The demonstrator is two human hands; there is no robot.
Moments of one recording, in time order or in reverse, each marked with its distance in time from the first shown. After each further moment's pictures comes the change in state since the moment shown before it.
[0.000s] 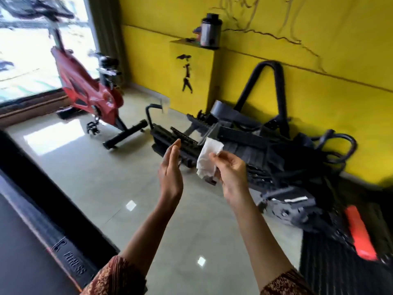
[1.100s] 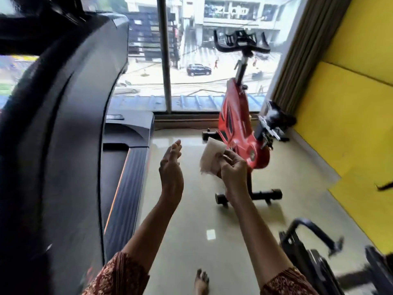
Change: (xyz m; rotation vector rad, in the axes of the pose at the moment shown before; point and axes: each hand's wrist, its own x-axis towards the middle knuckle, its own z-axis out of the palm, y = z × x) left_hand 0.654 -0.007 -0.321 0.099 0.892 0.142; right_hand 0.451 0.101 0.680 -0.087 -0.818 0.007
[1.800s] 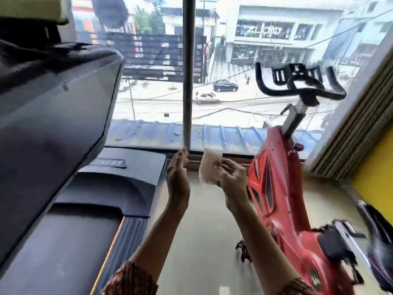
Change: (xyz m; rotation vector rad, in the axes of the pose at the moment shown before) left_hand 0.562 -0.041 0.143 -0.092 0.118 0.053; right_hand 0.537 0.032 0.249 0.057 -0.211 -0.015
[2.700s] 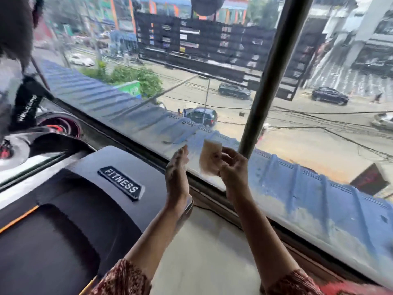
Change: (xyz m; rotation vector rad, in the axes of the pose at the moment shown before) left_hand 0.528 -0.074 0.107 0.010 0.532 0.065; right_hand 0.575 0.083 0.226 -0.073 -0.554 0.068
